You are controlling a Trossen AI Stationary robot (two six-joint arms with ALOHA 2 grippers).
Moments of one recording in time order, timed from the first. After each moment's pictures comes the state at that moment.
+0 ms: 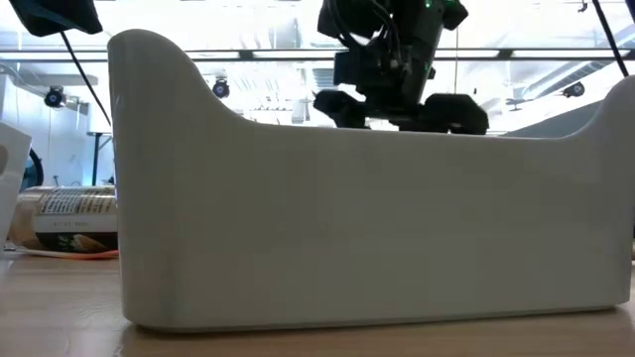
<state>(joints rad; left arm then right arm) -0.70 1.18 1.00 -0.76 -0.41 -1.05 0.08 1.88 1.37 -0.73 0.10 -0.73</state>
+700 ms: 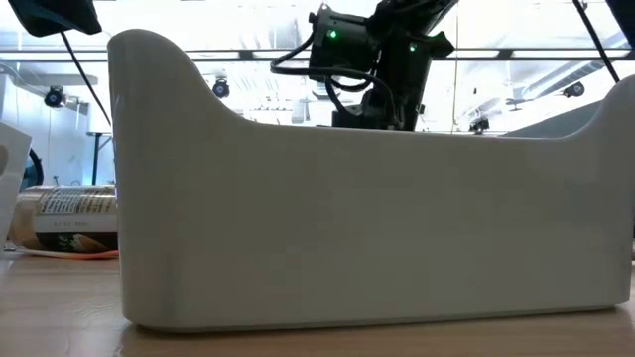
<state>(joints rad) -0.70 1.18 1.00 -0.76 -0.41 -1.05 0.04 1.98 1.37 -0.72 0.22 -0.85</state>
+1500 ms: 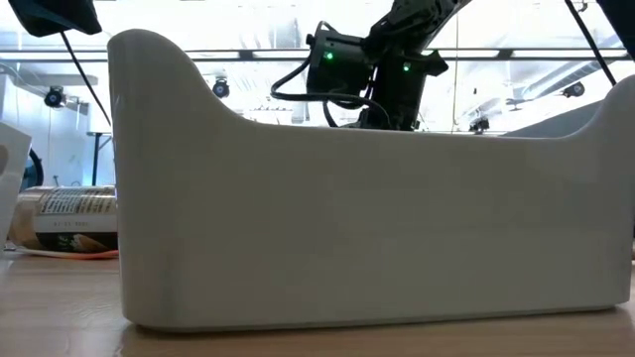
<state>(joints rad) -0.70 1.18 1.00 -0.76 -0.41 -1.05 0.01 2.01 1.35 -0.67 0.21 -0.90</state>
